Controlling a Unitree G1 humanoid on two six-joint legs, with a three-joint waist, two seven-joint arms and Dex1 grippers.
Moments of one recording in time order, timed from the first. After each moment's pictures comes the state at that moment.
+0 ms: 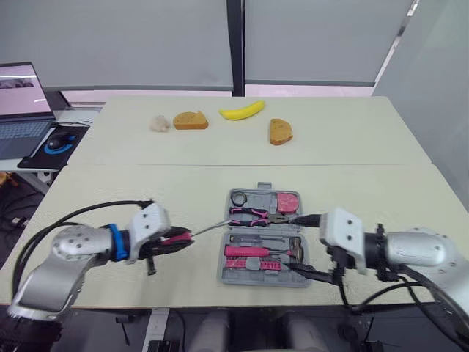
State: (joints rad) left arm -0.05 0.90 -0.04 -0.34 -0.29 0.35 -1.10; right arm -0.05 -0.94 0.01 -0.87 0.46 0.79 0.90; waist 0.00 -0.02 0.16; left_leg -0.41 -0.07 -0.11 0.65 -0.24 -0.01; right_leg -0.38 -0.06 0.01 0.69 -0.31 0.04
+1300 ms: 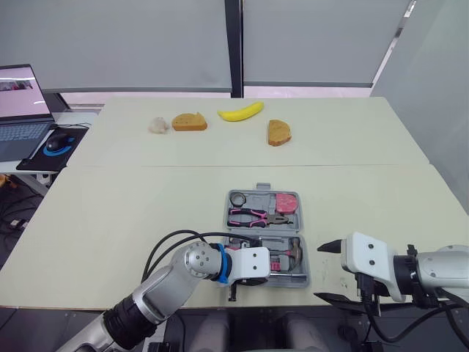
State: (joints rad) left arm -0.29 0.59 -0.67 -0.36 0.11 0.53 -0.93; right arm 0.13 -1.09 -0.11 -0.96 0.52 0.84 0.88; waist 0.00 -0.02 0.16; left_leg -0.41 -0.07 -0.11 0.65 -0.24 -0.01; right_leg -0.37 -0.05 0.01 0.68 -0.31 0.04
